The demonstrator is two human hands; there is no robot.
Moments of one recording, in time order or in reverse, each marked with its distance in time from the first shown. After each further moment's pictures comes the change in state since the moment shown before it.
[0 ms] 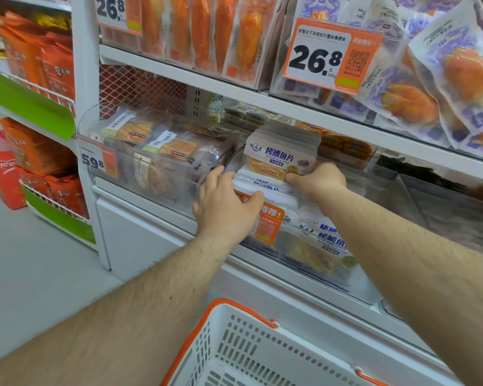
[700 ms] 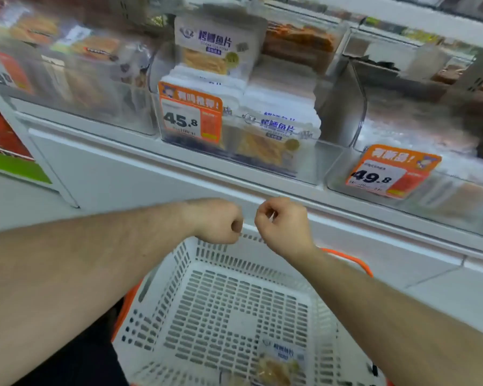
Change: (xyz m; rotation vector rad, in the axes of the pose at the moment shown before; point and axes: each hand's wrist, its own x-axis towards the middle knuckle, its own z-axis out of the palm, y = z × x) left_hand -0.101 -0.029 0.060 0.632 -1.159 0.436; right_hand -0.163 0.199 0.043 0.023 -0.009 -0.360
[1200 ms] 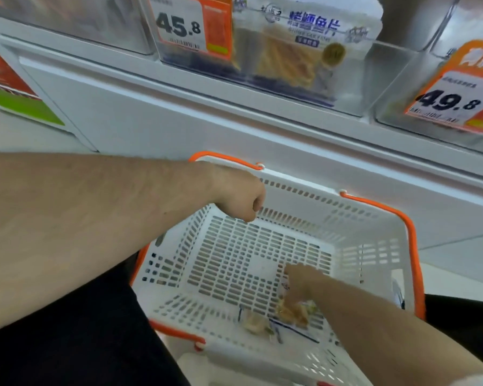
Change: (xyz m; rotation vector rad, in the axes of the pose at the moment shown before) left_hand 0.020 0.008 0.044 0.103 -0.321 0.023; right_hand -0.154 0.151 0.092 -0.604 -1.287 0.482
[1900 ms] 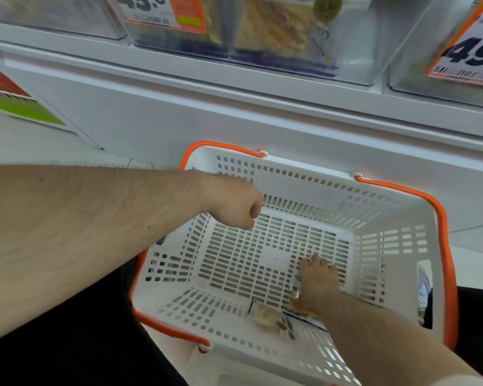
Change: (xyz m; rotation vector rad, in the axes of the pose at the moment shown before) left_hand 0.012 0.010 0.015 -0.053 -0.103 -0.062; right_hand 0.026 0.005 0.054 -0.171 0.269 0.079
